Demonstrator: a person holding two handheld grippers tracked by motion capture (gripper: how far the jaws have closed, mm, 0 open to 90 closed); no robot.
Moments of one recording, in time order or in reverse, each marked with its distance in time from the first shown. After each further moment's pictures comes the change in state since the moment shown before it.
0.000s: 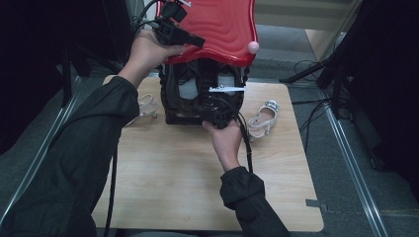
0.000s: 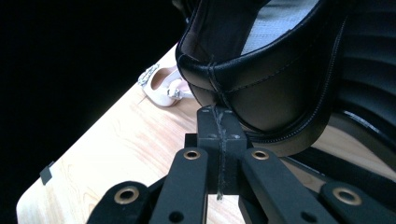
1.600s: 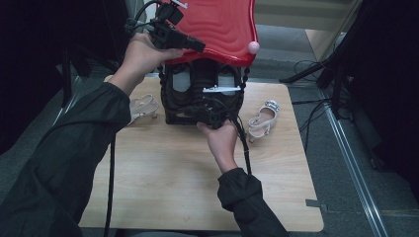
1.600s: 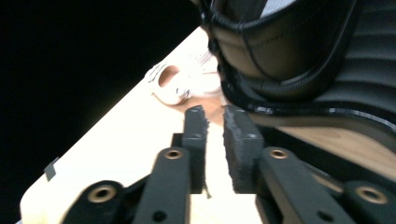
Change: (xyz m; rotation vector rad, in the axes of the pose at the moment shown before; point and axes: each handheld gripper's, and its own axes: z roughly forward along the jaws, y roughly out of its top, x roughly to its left) left arm -0.017 -0.009 -0.018 -0.003 -0.057 -0.006; right arm 0.008 -0.002 0.009 0.015 0.024 -0.022
